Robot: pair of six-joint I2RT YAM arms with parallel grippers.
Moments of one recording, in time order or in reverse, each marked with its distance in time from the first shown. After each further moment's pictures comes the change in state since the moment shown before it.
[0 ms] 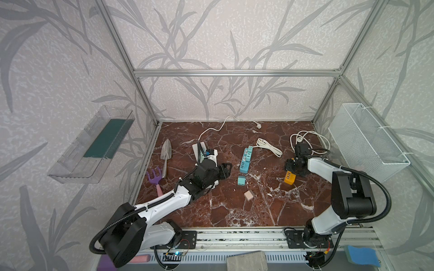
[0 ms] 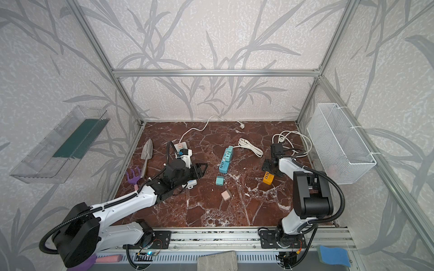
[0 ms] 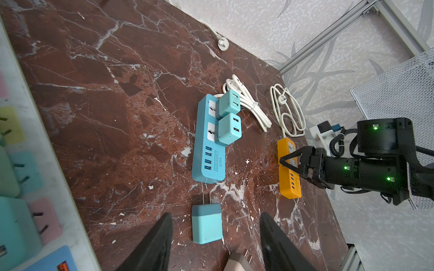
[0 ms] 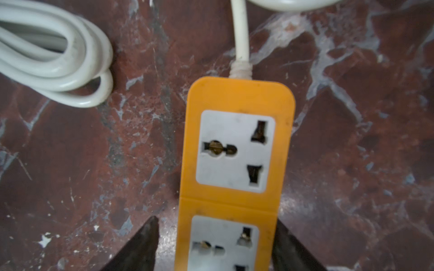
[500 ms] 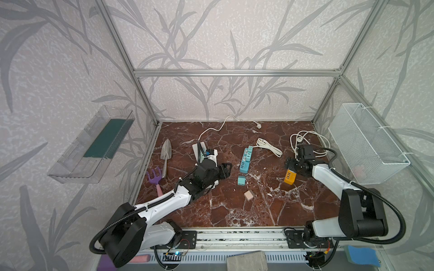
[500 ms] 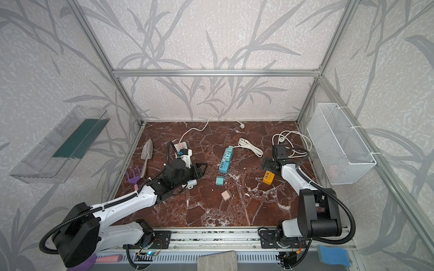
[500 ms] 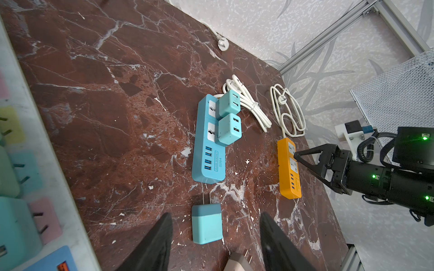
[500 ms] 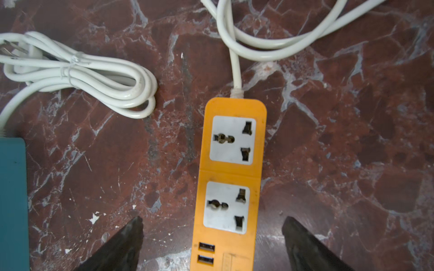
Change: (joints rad) left arm 0.000 0.000 -0.001 0.001 0.000 0.000; right arm 0.017 -0.198 -0.064 0.035 0.045 0.016
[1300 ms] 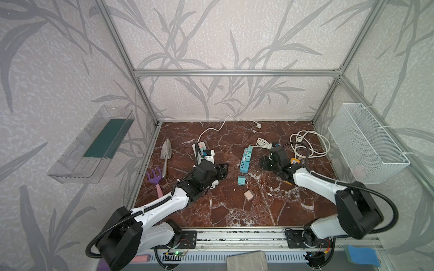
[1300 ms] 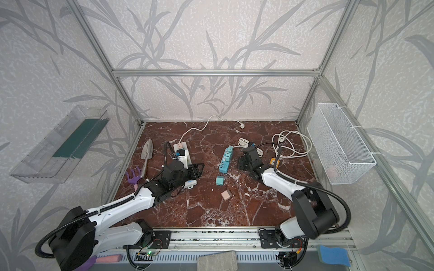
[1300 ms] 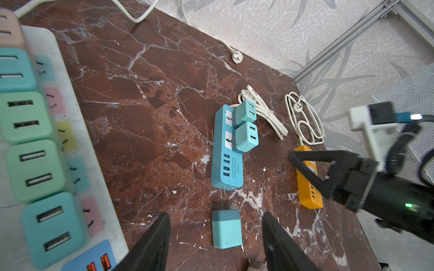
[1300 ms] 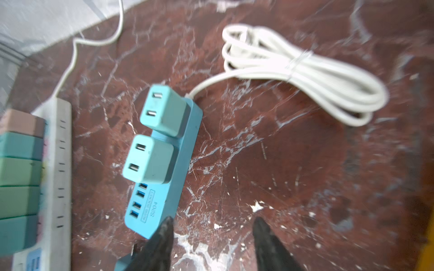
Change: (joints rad) left arm 0.000 -0.039 -0.025 -0.025 -0.084 0.048; right arm 0.418 -0.065 -0.051 0.294 0.058 0.119
